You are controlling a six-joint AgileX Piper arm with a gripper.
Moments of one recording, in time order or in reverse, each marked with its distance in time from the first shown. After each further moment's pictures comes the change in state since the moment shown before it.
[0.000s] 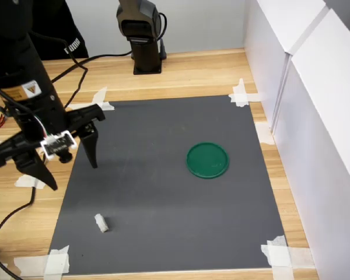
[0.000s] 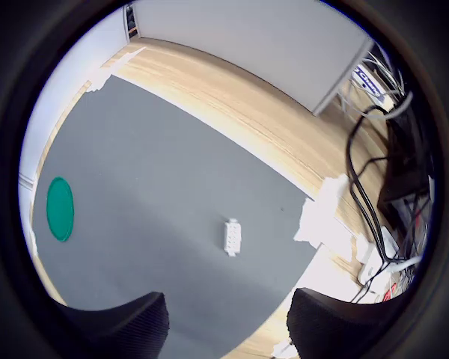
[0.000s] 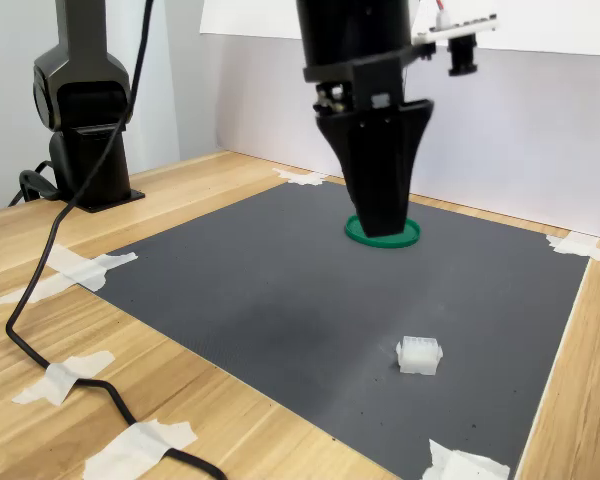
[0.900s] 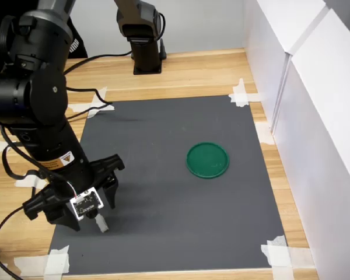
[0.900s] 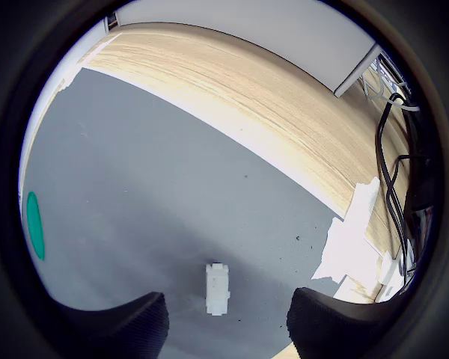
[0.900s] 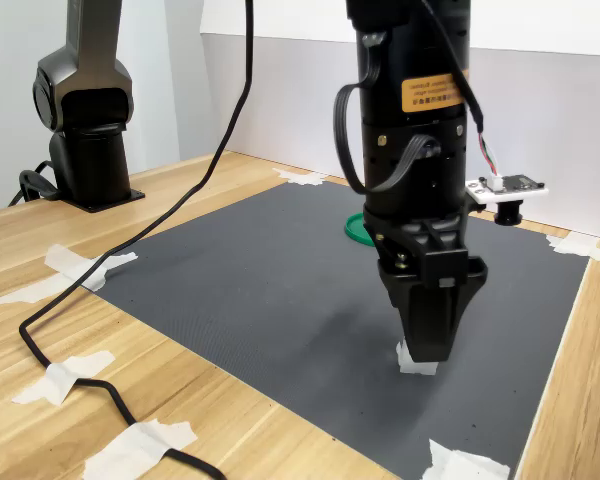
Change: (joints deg) arm 1.5 10.6 -1.5 -1.4 -7.9 2.5
